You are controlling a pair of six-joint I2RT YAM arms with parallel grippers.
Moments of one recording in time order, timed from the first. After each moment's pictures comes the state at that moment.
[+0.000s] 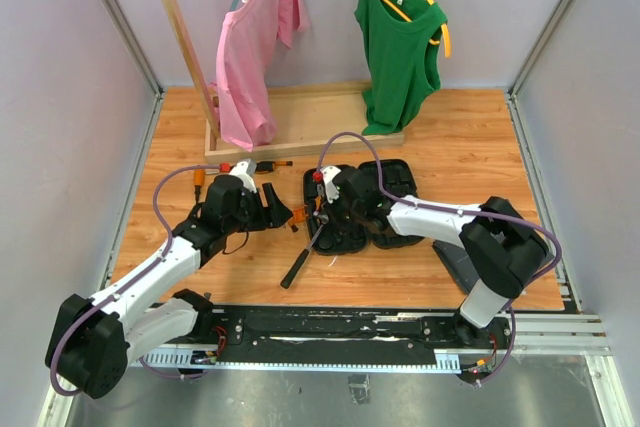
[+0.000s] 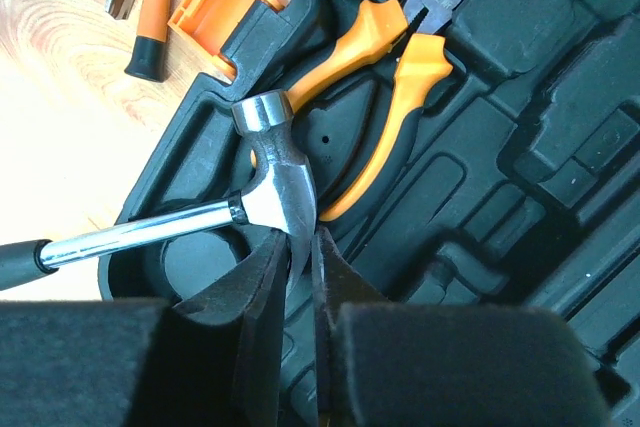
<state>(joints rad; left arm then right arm) -0.45 0.98 0.51 -0.11 0.13 -0.59 0.83 1.66 0.92 -0.08 -0.08 0.08</state>
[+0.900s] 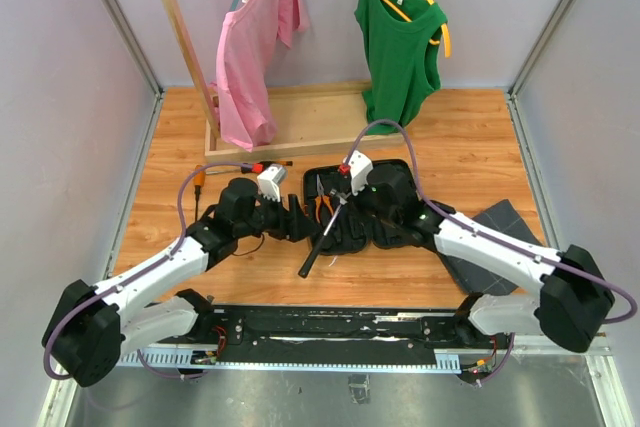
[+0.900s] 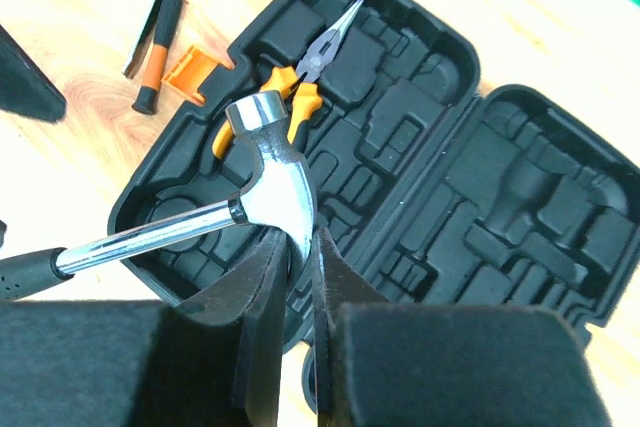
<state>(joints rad) -0.59 1.02 0.51 0.03 0.34 -0.53 0.83 1.28 0.82 -0.12 0.07 -0.03</state>
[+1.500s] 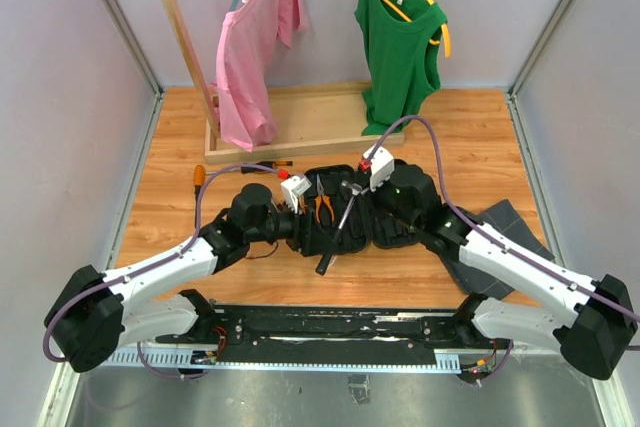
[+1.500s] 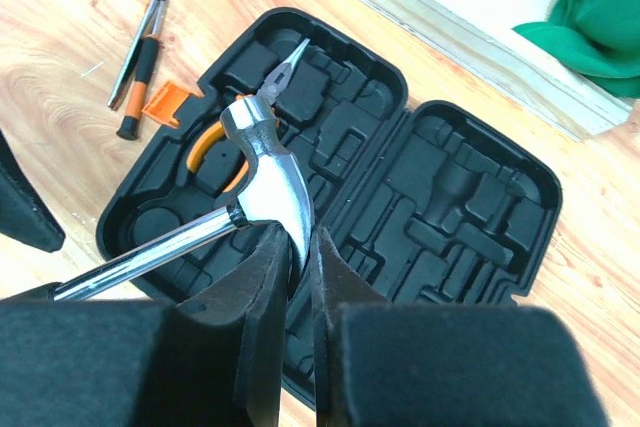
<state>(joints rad) -0.74 1.08 0.51 0.18 0.50 -0.52 0.80 1.08 0.79 -0.16 0.12 -0.06</state>
